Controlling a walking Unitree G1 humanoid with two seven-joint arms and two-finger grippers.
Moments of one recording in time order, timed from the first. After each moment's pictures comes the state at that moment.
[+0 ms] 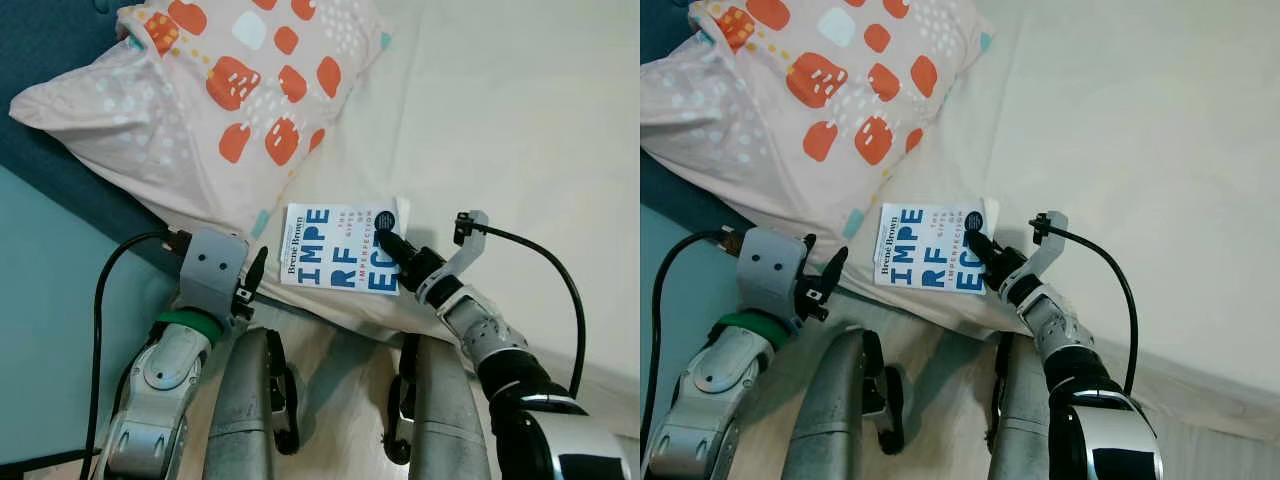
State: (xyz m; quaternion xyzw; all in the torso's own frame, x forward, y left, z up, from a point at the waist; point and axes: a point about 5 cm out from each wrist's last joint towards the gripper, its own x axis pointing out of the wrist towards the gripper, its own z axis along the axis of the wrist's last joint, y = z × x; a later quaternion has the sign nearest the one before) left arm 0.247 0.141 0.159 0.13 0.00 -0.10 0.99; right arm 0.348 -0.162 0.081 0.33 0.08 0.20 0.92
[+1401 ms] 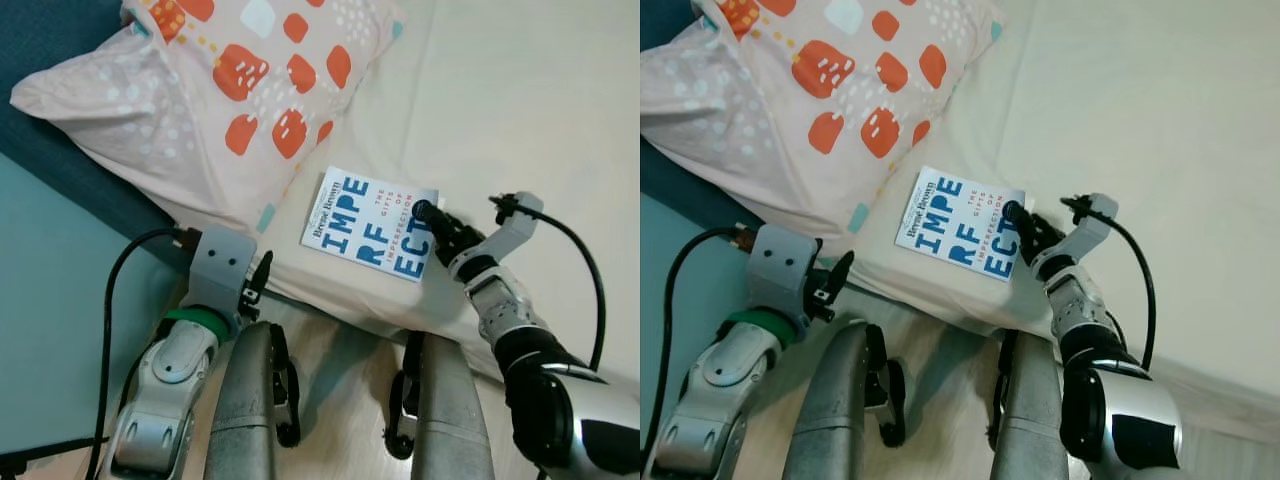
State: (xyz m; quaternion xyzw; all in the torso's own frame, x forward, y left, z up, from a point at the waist) left arm 0.259 0.130 0.158 0.13 0.01 -0.10 0.99; right arm 0.366 -0.209 0.115 0.30 -0.02 0.09 0.95
